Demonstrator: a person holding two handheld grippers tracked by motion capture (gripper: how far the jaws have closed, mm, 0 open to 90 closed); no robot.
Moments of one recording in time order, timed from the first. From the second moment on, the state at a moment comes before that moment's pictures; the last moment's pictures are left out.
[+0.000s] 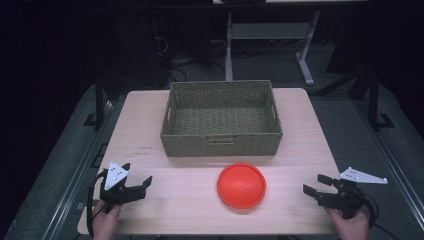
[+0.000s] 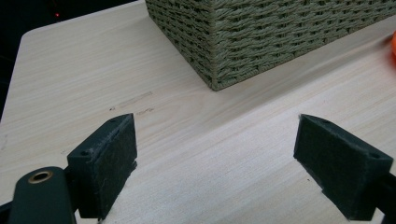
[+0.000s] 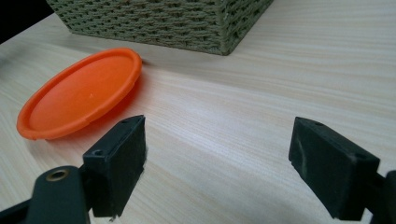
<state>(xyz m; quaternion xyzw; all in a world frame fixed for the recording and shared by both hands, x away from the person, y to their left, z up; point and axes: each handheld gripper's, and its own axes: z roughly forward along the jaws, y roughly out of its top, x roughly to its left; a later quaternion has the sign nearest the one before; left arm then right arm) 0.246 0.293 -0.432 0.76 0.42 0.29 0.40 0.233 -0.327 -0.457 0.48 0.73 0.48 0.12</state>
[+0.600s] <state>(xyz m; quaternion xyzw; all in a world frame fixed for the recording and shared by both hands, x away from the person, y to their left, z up) 0.243 0.296 -0.432 0.76 0.43 0.30 0.40 0.235 -0.300 -0.434 0.46 0.75 0.47 0.10</state>
